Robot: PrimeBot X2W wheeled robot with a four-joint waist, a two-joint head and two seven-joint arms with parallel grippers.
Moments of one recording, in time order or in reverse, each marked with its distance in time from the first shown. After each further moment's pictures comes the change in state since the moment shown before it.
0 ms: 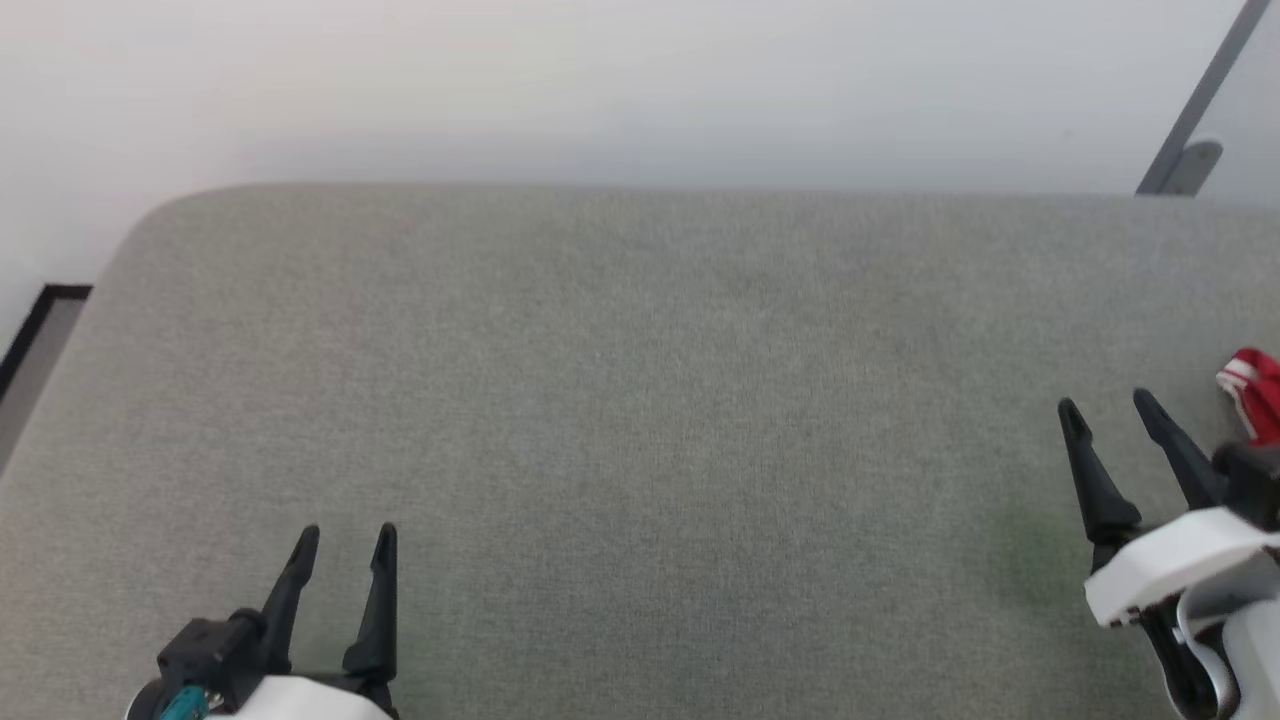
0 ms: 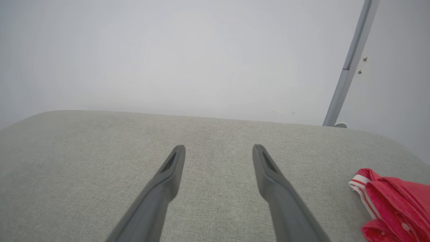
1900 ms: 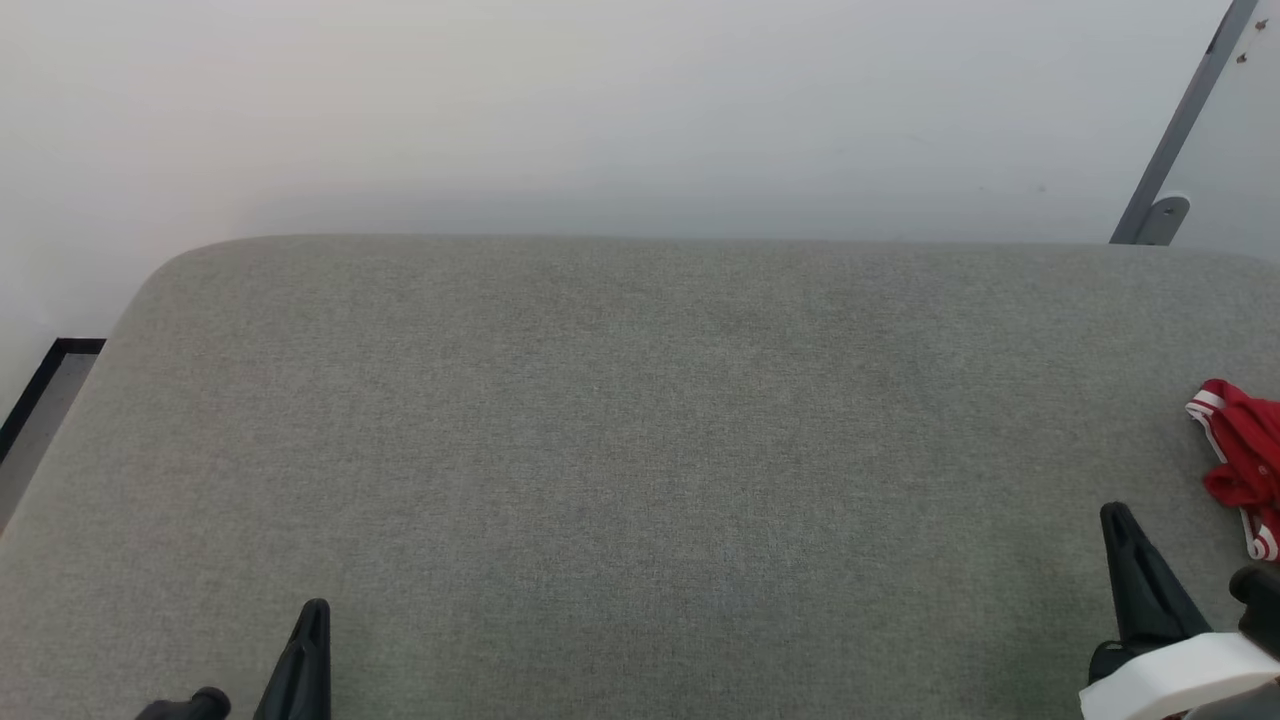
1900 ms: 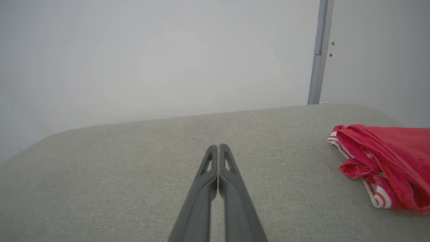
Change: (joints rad) left arm 0.156 -0.010 0.054 -0.080 -0.018 0.000 0.010; right arm 0.291 0.144 -0.171 -0.243 -0.043 0.000 0.046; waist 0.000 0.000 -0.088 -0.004
